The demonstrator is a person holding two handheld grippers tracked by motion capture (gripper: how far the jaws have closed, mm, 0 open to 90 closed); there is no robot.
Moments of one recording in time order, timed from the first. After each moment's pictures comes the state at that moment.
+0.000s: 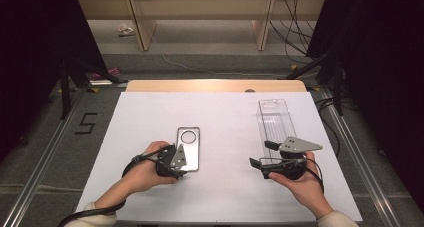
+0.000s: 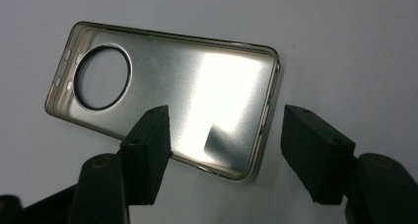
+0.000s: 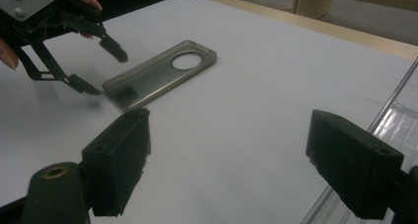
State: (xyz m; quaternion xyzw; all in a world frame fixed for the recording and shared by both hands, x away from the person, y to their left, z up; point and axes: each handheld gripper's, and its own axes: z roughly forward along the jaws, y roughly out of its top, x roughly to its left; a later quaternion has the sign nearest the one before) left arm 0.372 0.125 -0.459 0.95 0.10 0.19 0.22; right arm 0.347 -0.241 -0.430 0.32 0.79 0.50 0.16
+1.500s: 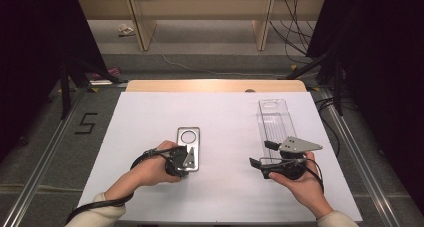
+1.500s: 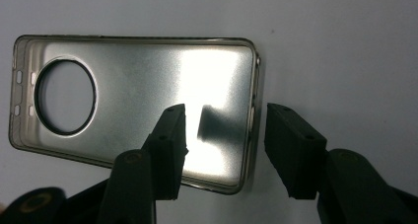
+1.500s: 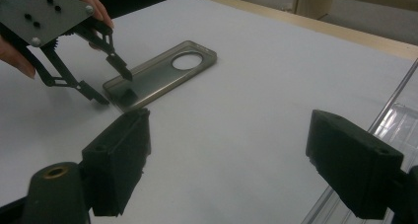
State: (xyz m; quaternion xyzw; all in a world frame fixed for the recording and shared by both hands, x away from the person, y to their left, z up) left arm 0.381 0.103 -0.461 0.98 0.04 0.16 0.15; right arm 0.348 -0.241 -0.430 0.32 0.79 0.50 0.16
